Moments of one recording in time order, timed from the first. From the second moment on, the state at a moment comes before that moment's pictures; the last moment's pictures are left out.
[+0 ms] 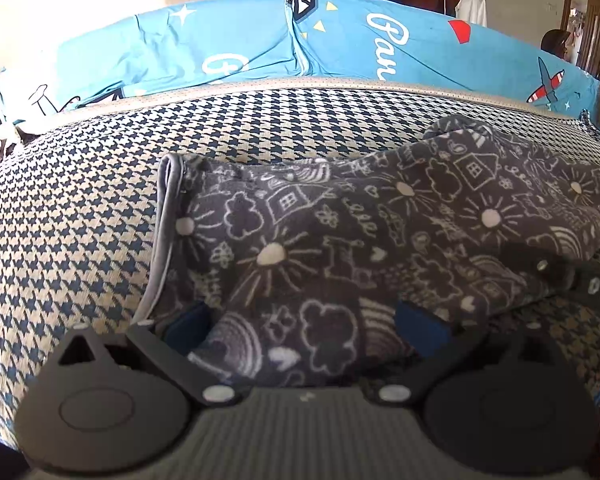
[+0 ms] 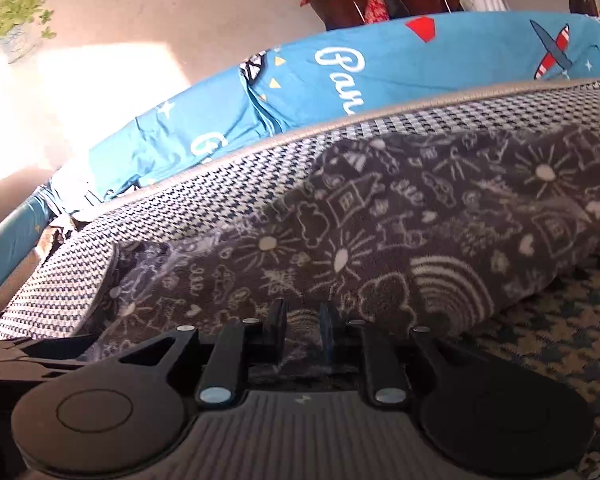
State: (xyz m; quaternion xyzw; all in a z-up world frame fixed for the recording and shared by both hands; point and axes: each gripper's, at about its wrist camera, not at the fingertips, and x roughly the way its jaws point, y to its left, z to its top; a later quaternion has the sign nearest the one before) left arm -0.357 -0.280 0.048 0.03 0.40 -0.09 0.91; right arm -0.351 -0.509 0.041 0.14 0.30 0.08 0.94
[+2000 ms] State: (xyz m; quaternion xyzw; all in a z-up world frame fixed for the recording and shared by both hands) left arm -0.346 -0.281 0.035 0.02 0.40 -0.07 0.91; right arm -0.264 -0.662 0.022 0.15 0.26 -0.18 0.94
